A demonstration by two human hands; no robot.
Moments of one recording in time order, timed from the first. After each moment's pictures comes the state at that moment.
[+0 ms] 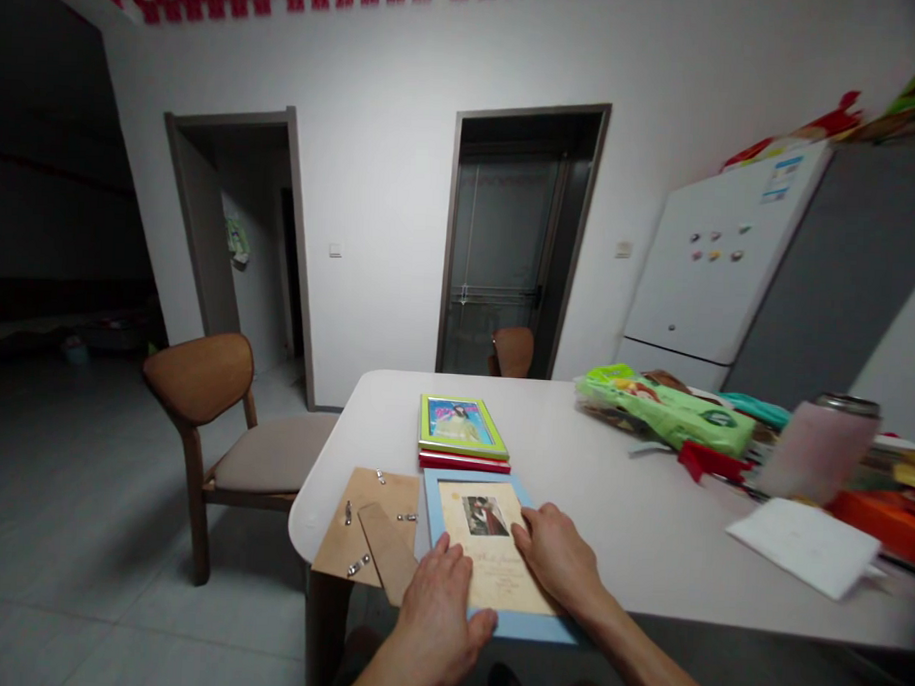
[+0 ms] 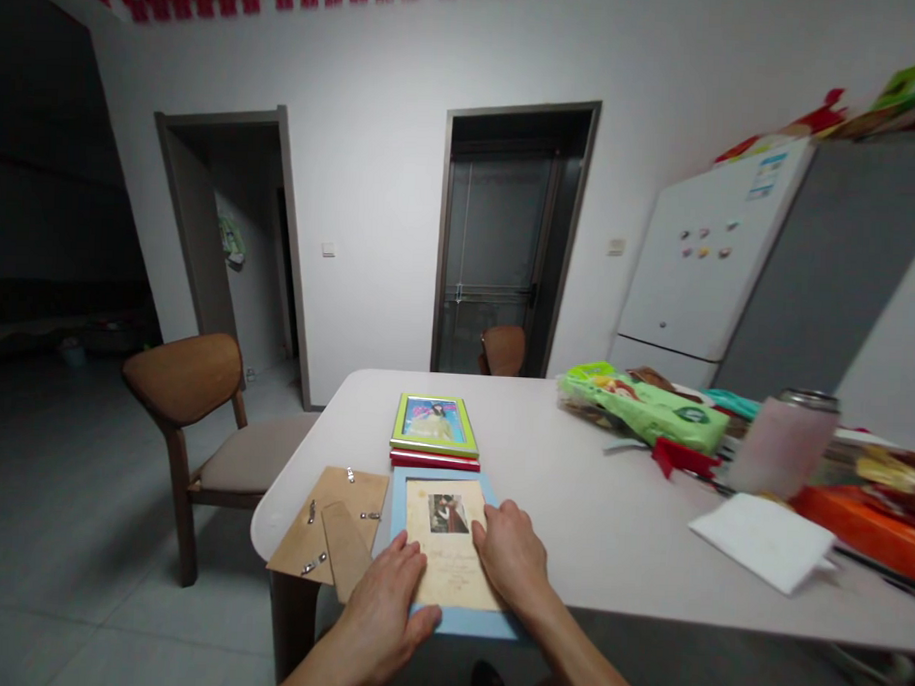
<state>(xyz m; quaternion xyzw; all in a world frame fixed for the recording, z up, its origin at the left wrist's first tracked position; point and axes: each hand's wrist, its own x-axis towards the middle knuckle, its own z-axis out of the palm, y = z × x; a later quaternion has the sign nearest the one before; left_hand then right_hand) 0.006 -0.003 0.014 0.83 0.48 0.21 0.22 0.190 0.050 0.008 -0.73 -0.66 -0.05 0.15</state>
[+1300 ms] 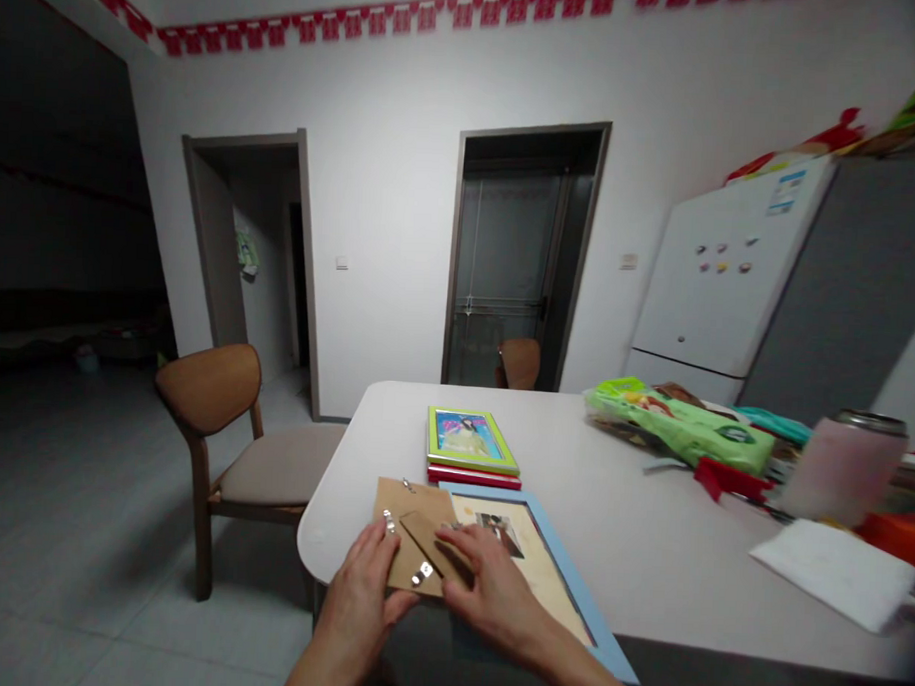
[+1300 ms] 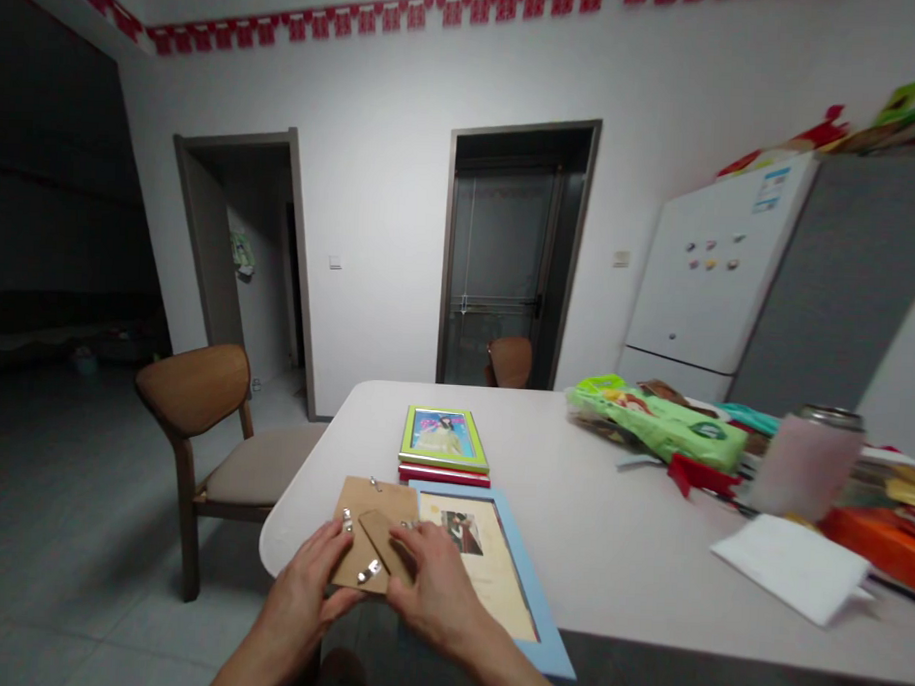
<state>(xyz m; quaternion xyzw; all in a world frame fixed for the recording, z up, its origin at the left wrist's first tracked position) -0.076 0.015 0.016 0.78 0.55 0.28 0.05 0.100 0.021 0.036 -0.52 -0.78 0.15 0.32</state>
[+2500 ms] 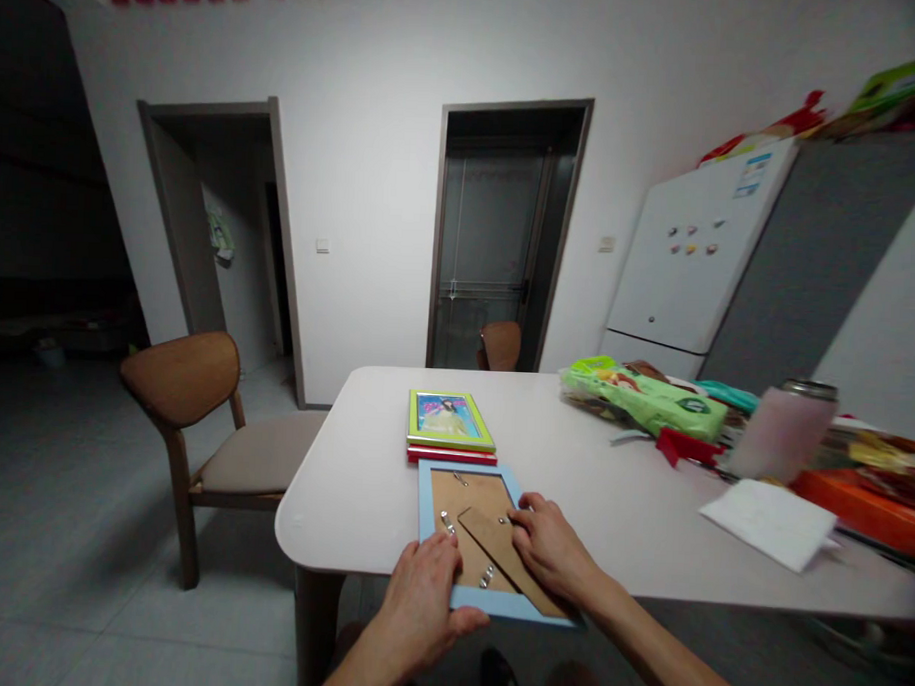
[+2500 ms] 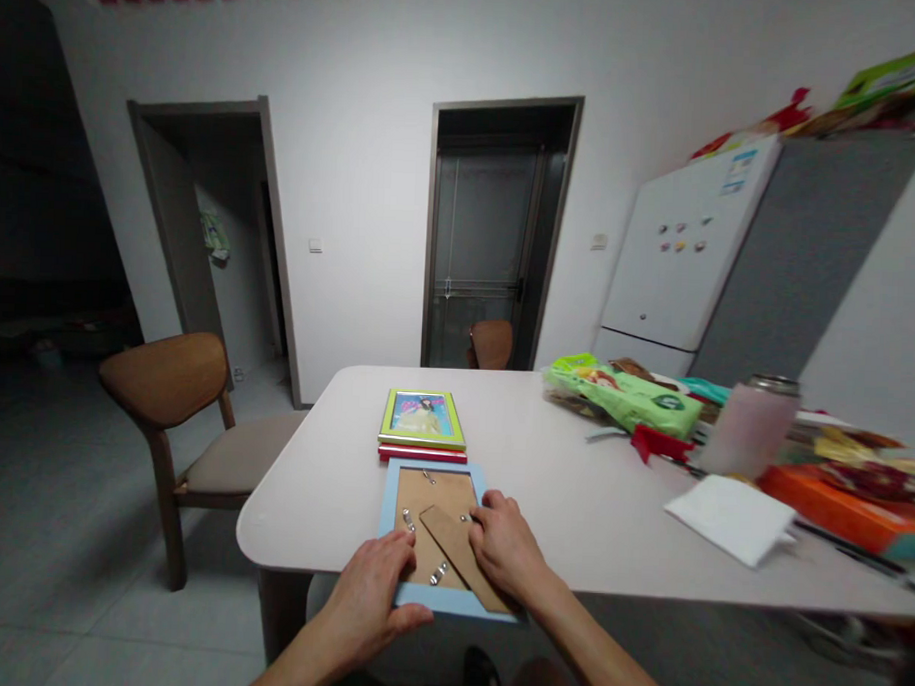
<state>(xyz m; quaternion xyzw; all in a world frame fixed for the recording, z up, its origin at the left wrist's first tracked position) 0.001 0.008 0.013 0.86 0.45 0.19 0.16 0.213 0.050 0.005 -0.63 -0.75 -0.01 0.19</state>
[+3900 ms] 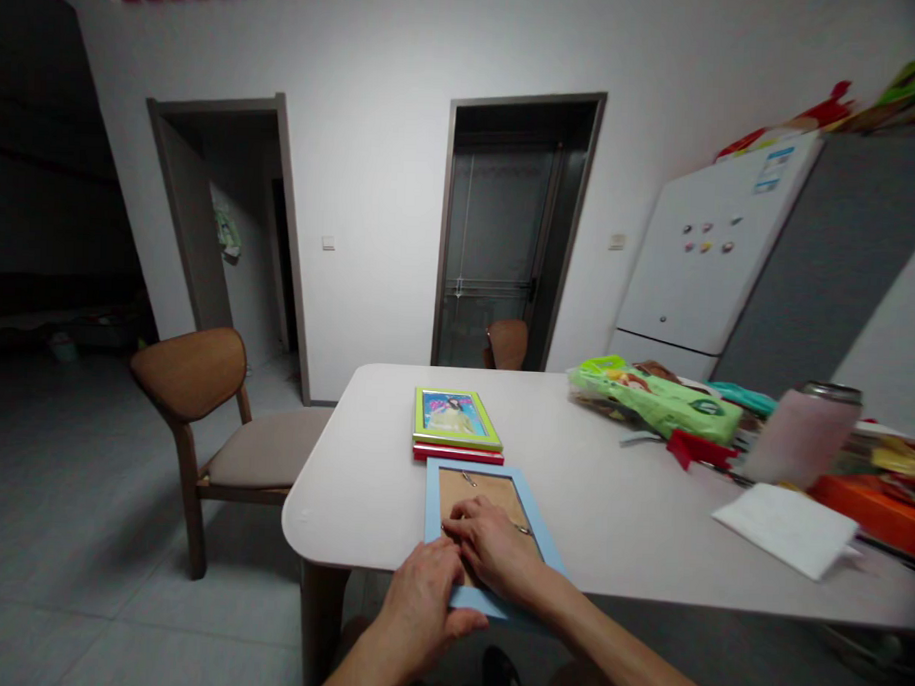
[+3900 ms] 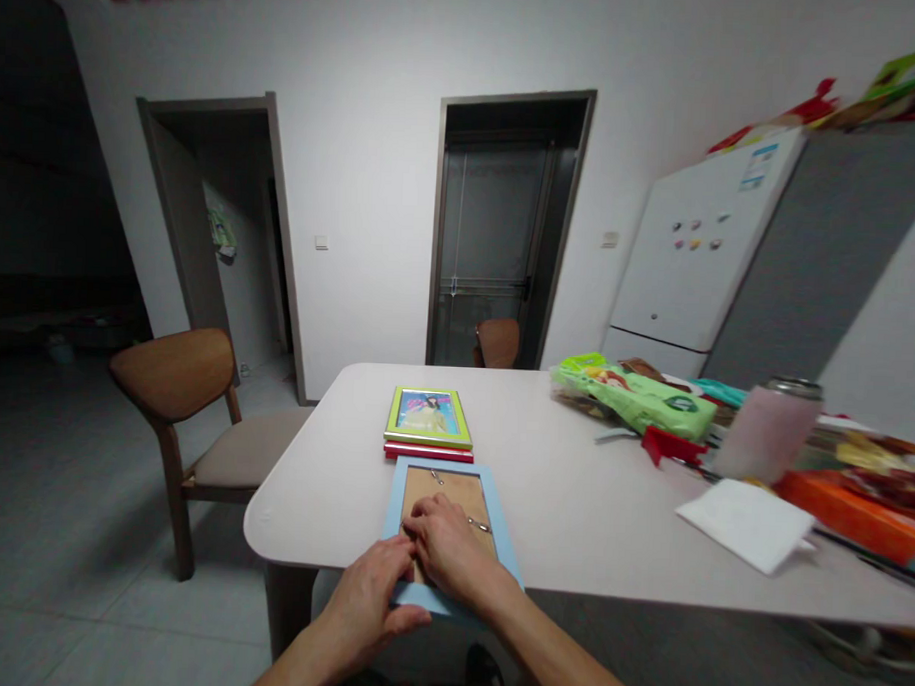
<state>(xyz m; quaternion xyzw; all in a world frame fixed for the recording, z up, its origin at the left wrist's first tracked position) -0.003 0.006 0.011 0.86 0.41 0.23 0.18 0.143 0.048 0.017 -0.48 -0.86 0.05 0.18</state>
